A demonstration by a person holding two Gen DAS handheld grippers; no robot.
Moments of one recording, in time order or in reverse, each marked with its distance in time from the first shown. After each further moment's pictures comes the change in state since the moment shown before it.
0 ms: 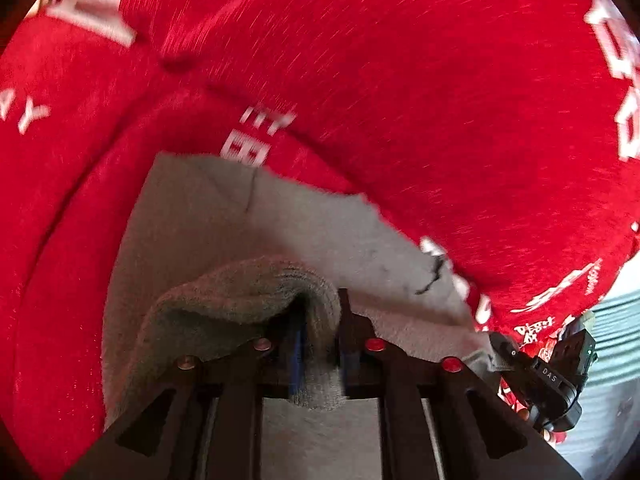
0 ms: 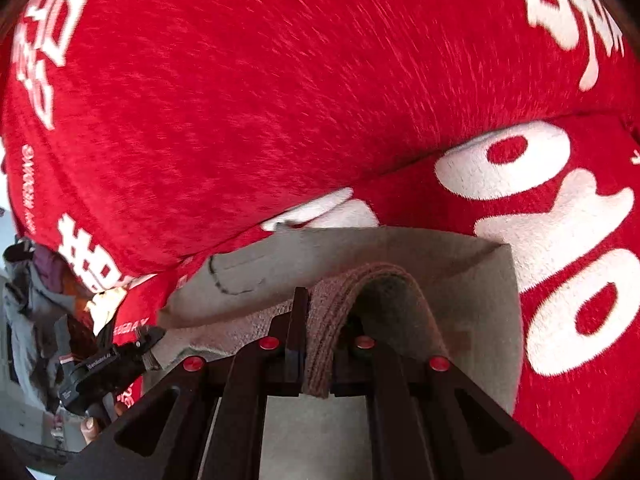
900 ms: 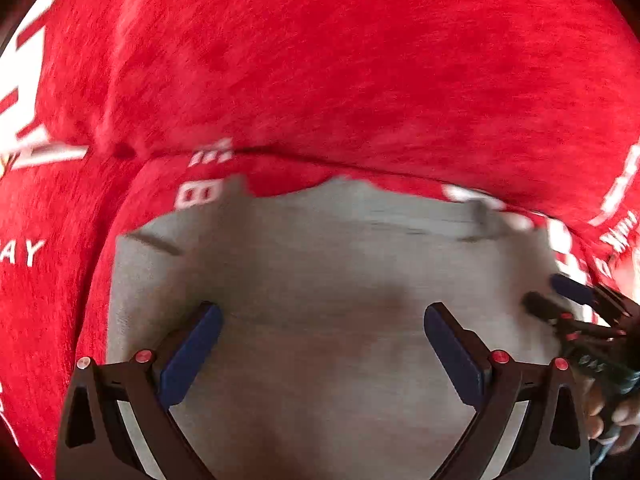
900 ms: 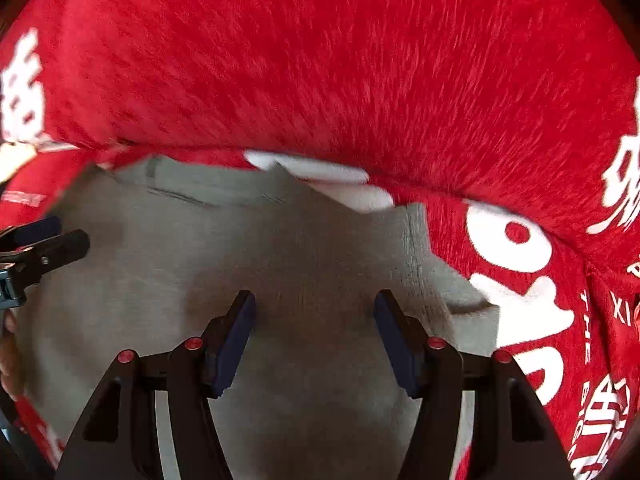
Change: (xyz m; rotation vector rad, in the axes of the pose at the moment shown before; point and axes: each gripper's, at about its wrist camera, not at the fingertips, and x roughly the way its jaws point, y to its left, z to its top) left arm 0.033 -0.056 -0.017 0.405 -0.051 0.309; right arm 0.057 0.067 -0.023 -0.492 0.095 -0.438
